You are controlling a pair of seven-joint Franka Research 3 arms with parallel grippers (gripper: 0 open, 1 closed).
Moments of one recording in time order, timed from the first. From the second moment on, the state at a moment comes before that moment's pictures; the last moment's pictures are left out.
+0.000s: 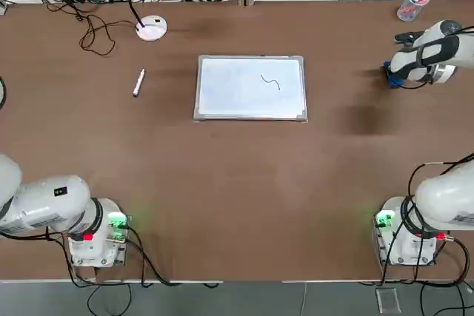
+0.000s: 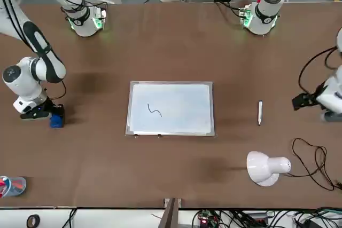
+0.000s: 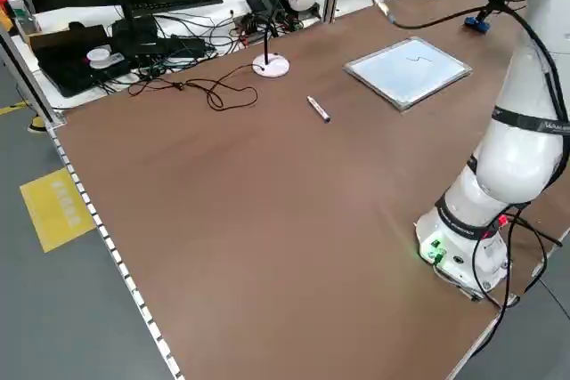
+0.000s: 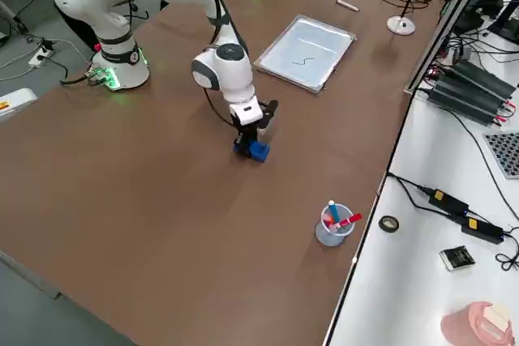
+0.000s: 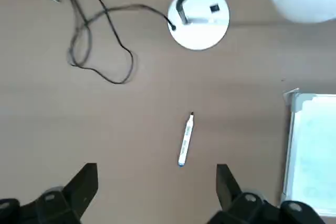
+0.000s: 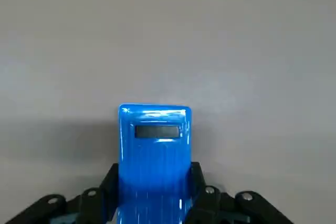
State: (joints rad) left arm 0.26 0.21 -0.43 -1.52 0.17 1.77 -0.19; right arm -0.10 0.42 -0.01 -2.29 0.02 2.90 -0.22
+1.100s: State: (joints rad) left arm 0.15 -0.04 -0.27 -1.55 0.06 1.56 -0.04; right arm 0.46 0.25 0.00 -2.09 0.02 2.61 0.54
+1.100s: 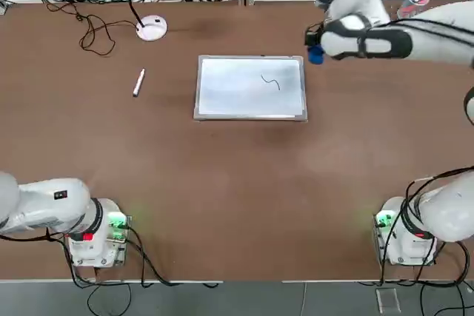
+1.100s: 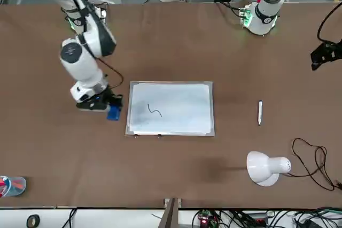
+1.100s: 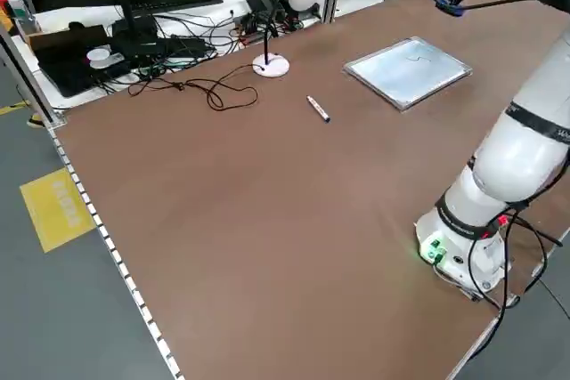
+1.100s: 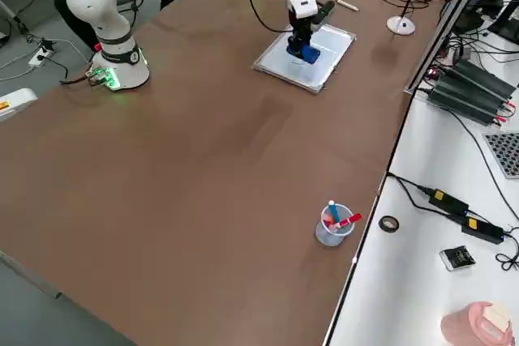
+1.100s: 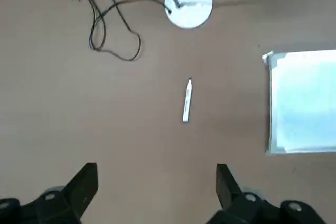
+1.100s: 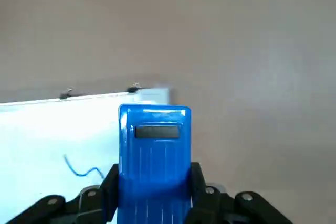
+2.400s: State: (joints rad) left arm 0.07 -0.15 -0.17 -1.70 0.00 1.55 -0.04; right arm 0.99 0.49 -0.34 -2.11 0.00 2.82 0.71
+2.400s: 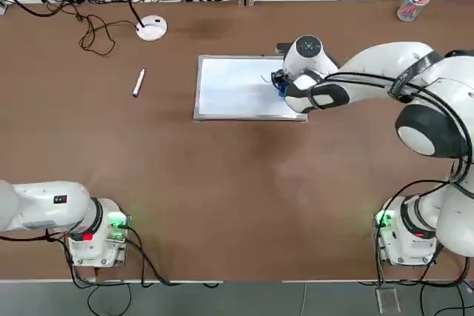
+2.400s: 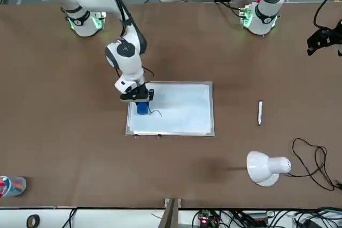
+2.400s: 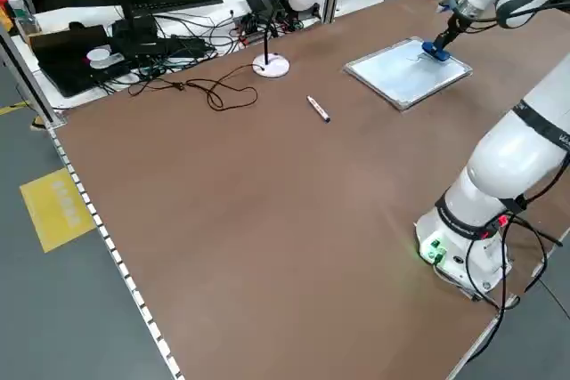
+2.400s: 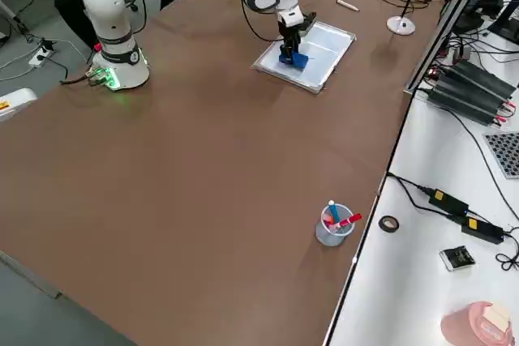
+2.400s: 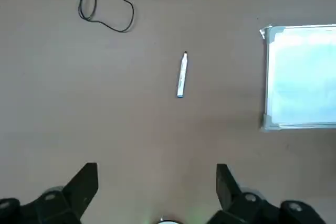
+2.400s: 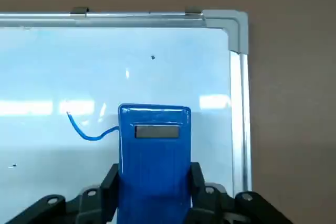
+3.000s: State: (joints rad) left arm 0.07 -0.14 -0.17 -1.70 -0.01 1.55 -0.04; right arm 1.00 0.49 -0.35 -2.10 -0.09 2.81 0.71
